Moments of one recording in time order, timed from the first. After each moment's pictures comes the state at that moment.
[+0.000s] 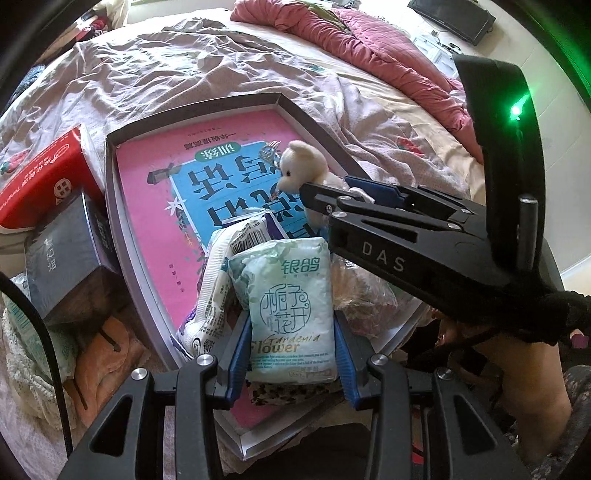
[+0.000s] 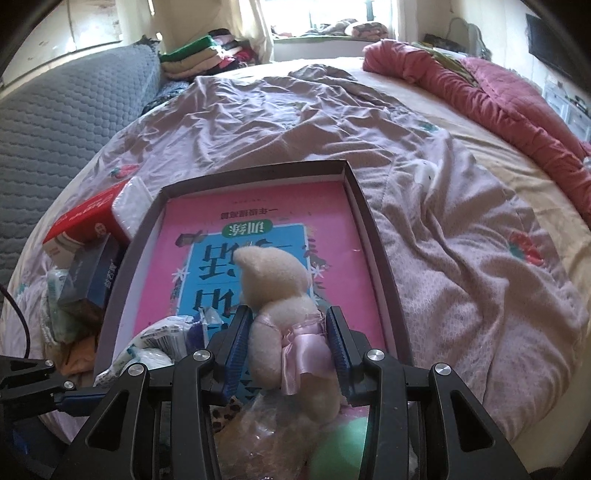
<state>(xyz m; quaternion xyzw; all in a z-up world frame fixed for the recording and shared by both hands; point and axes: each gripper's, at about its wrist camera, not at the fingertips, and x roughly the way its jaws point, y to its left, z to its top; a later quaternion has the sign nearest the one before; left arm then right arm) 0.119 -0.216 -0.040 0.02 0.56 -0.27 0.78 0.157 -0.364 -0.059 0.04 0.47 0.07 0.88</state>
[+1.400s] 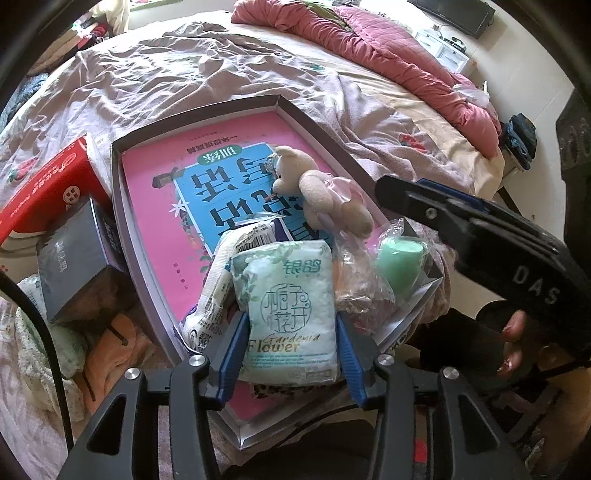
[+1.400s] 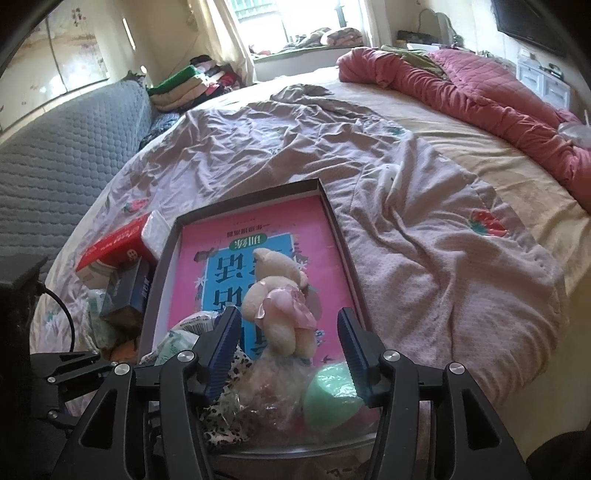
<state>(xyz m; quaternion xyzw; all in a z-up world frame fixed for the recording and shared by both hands) 0.112 -0.221 -0.034 0.04 0.56 -0.25 0.79 0.104 -0.391 -0.011 0.10 0.44 0.05 0.89</state>
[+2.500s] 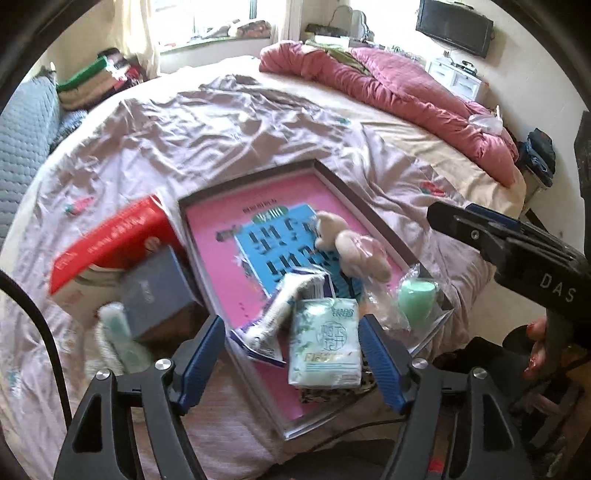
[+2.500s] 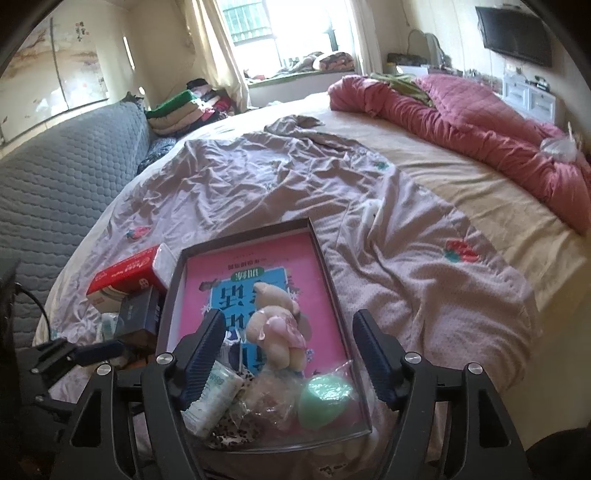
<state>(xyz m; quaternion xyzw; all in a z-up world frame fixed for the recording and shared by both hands) 0.095 -0.197 0.023 0.07 0.47 -0.19 0.86 0.085 -0.395 0.034 0.09 0.39 0.04 0.91</state>
